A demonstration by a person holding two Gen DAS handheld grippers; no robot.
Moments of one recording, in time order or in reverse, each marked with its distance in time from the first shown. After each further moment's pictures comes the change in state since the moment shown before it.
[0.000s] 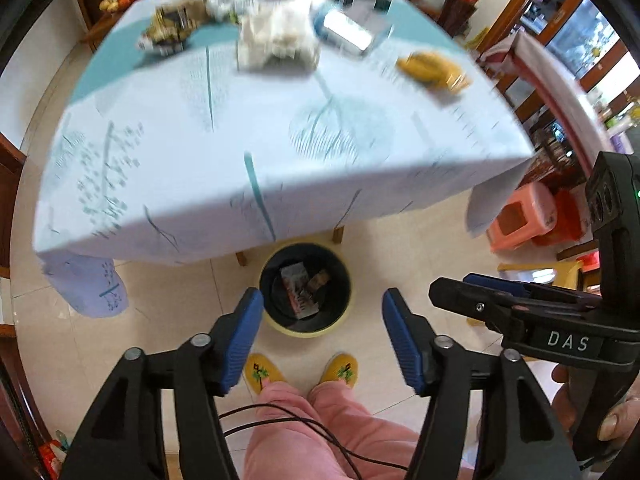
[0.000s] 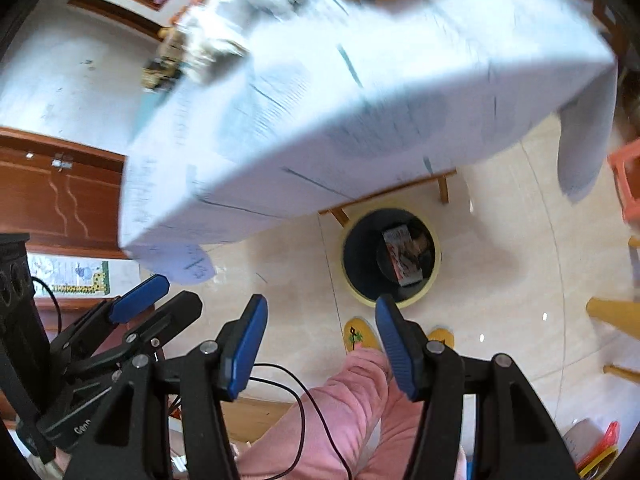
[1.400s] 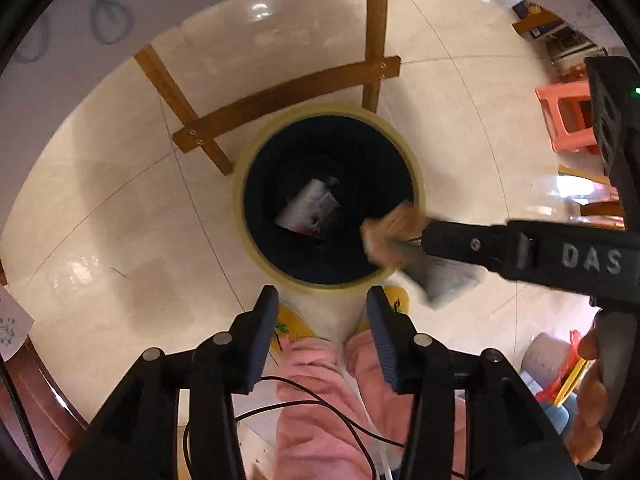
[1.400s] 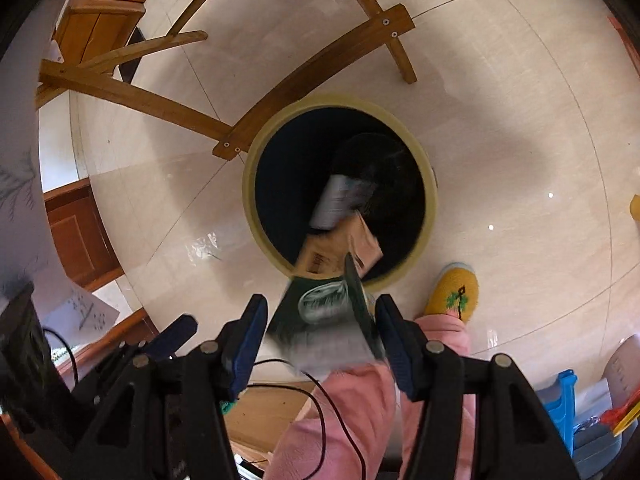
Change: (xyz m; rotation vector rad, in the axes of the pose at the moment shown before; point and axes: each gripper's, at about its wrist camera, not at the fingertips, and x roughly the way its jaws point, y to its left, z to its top) left arm 0.332 0.035 -0.057 0.090 0.441 0.071; right arm 0.272 -0.138 -0.012 0.368 0.335 -0.047
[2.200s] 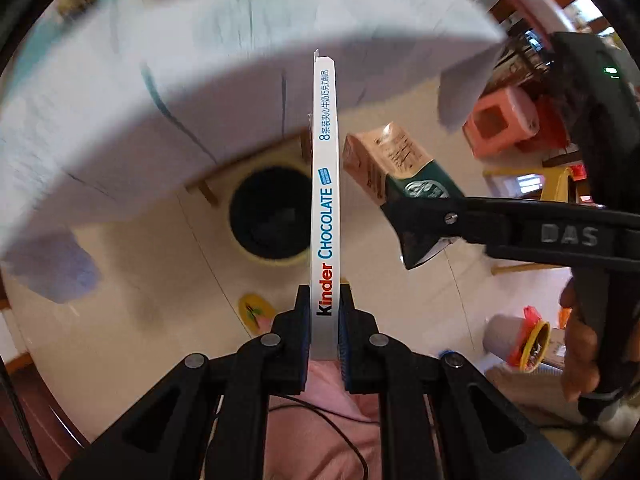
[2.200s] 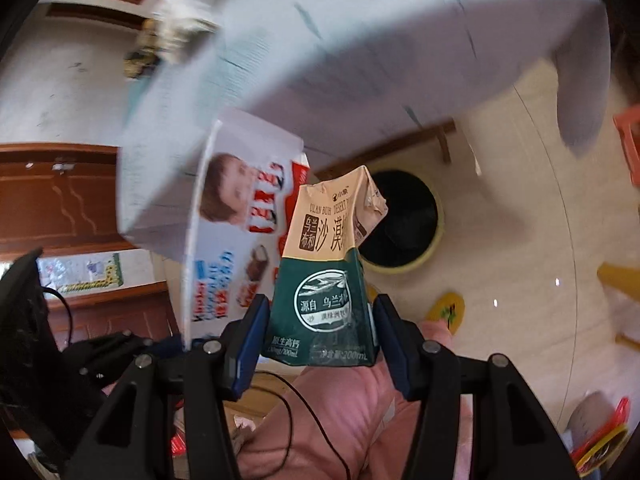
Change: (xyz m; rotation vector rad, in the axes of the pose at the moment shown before) left arm -0.222 -0.054 -0.087 0.084 -0.112 -0.109; right arm -0.200 0.058 -0.109 -0.230 -0.144 0.061
